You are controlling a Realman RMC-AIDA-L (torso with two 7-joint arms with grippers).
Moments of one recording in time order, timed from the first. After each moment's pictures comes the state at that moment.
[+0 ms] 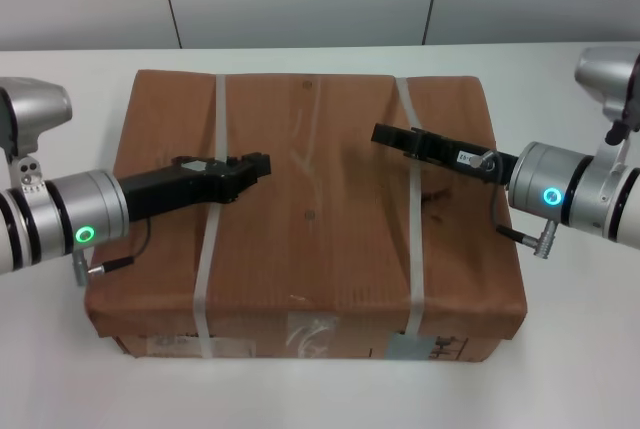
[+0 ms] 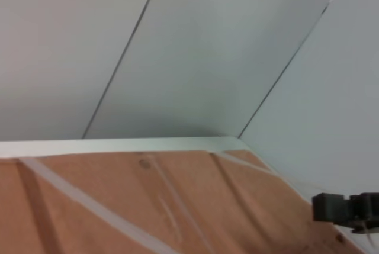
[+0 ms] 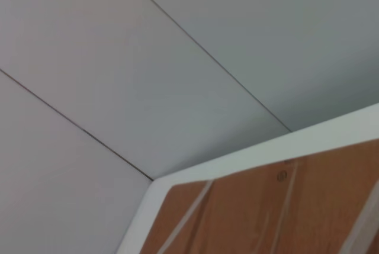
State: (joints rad) left arm -0.63 -2.04 1.05 0.27 1.49 1.12 -1.44; right arm 0.68 2.08 -1.10 -0.14 -1.27 -1.01 1.63
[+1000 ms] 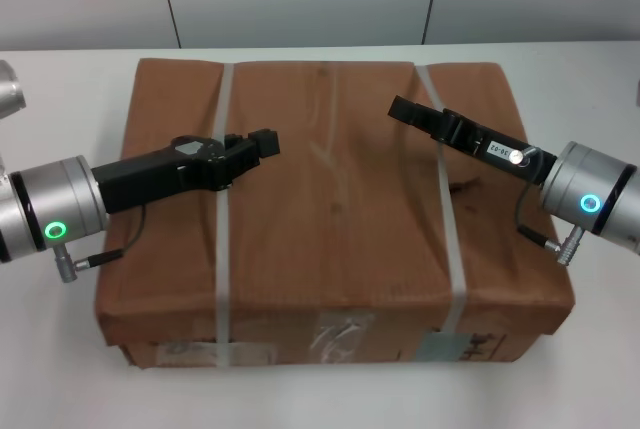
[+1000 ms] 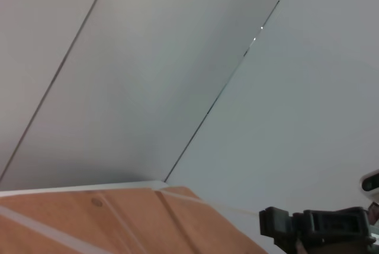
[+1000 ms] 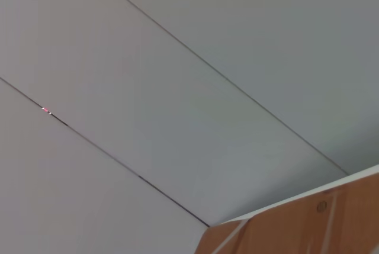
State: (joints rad) left arm -0.57 -2.03 1.03 0.37 1.46 1.35 -1.48; right arm 0.59 2.08 -1.10 -0.19 -1.16 -1.20 1.60
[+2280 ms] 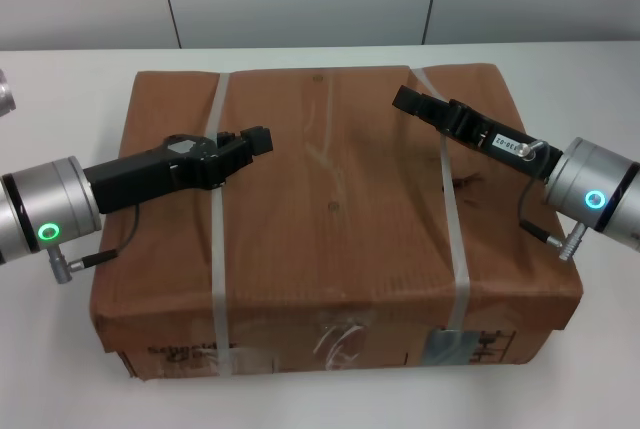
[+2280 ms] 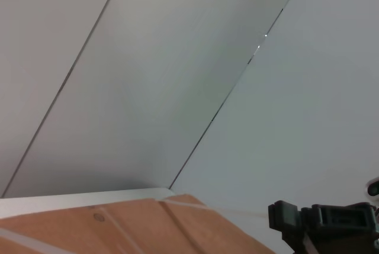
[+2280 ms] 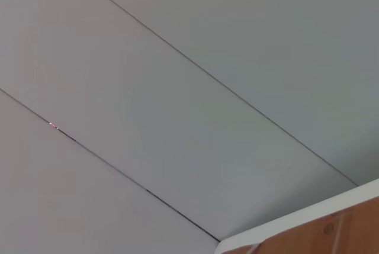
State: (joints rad) left arm -0.56 -2.03 1.03 0.37 1.44 1.35 -1.47; right arm 0.58 2.08 -1.09 -0.18 -1.12 -1.22 1.60
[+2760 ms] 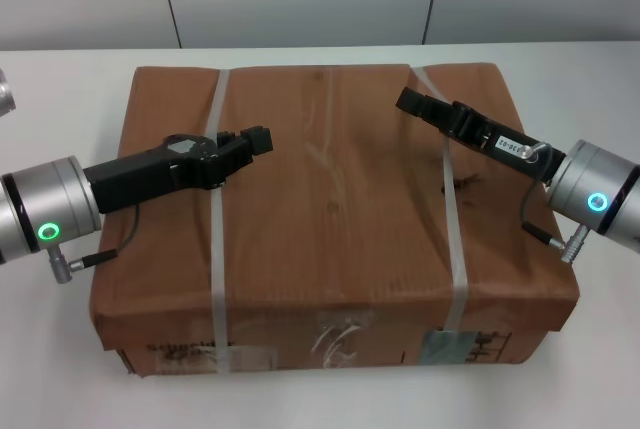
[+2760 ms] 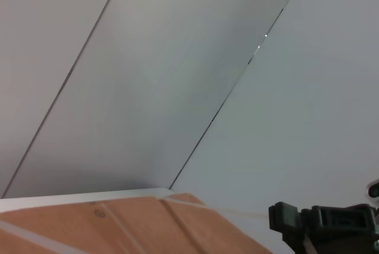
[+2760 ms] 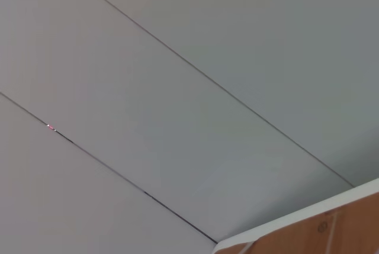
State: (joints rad) left arm -0.56 -2.03 1.03 0.37 1.44 1.35 -1.47; right arm 0.58 2.08 -1.09 -0.18 -1.12 -1.22 1.59
